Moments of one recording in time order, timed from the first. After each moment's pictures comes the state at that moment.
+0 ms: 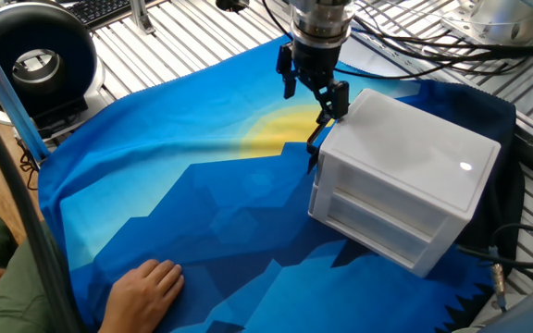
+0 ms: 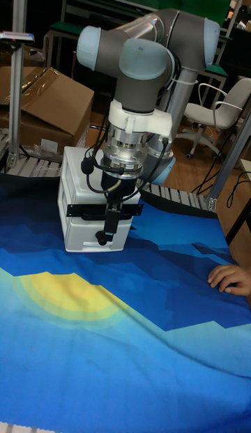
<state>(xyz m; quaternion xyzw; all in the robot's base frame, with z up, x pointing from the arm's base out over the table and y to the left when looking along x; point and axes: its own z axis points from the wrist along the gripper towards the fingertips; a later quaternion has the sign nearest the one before) 0.498 -0.017 0.141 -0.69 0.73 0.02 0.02</state>
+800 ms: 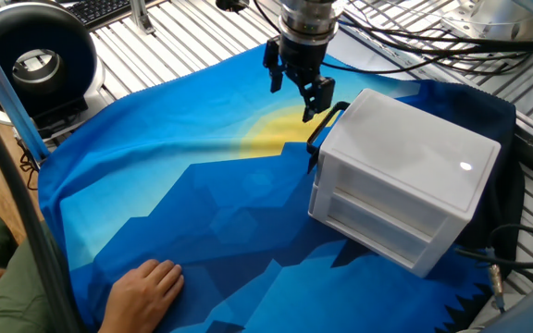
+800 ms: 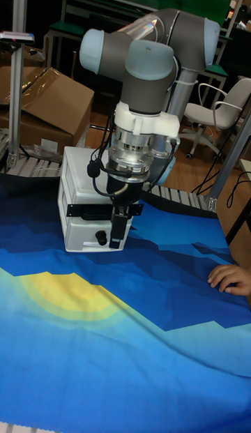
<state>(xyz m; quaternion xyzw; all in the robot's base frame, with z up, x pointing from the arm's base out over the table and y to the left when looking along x) 0.521 -0.003 0.146 -0.69 0.72 0.01 0.04</state>
